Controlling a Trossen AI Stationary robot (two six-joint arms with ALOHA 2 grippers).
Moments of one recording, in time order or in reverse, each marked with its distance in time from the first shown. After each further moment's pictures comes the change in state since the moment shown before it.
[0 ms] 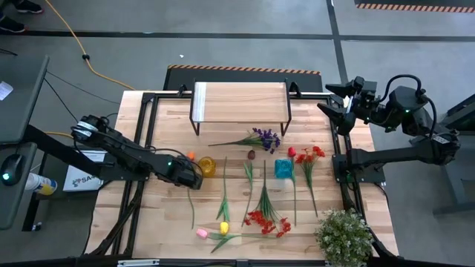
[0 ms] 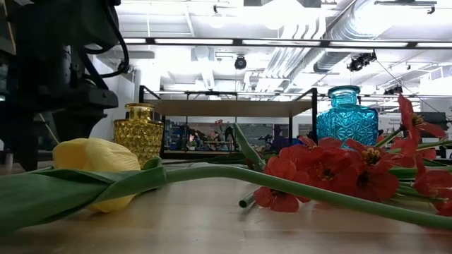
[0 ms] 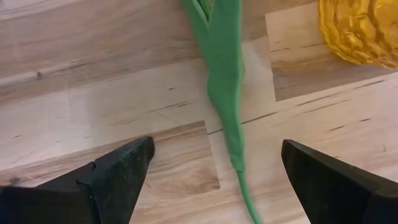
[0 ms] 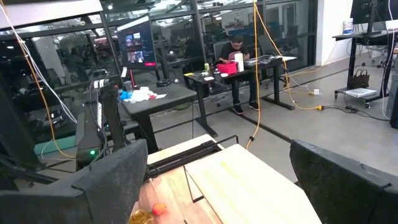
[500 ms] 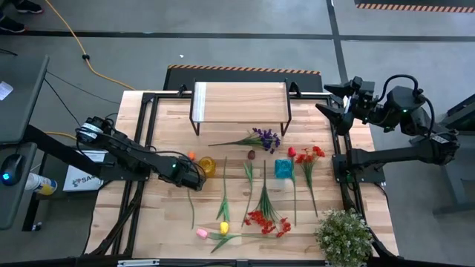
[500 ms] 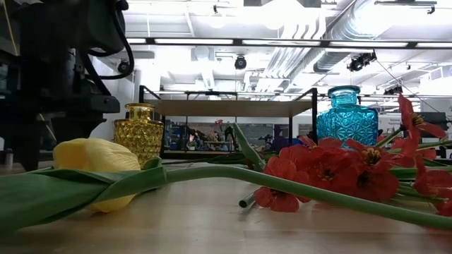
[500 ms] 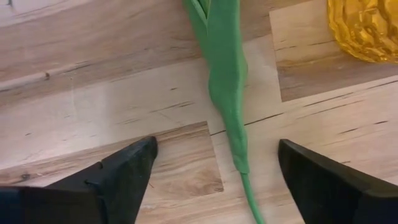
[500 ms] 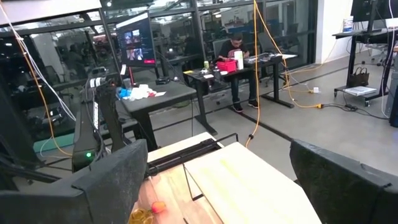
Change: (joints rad) left arm 0.000 0.072 0.046 -0.054 -0.001 0.013; right arm 0.000 0.008 0.000 0.000 0.000 0.000
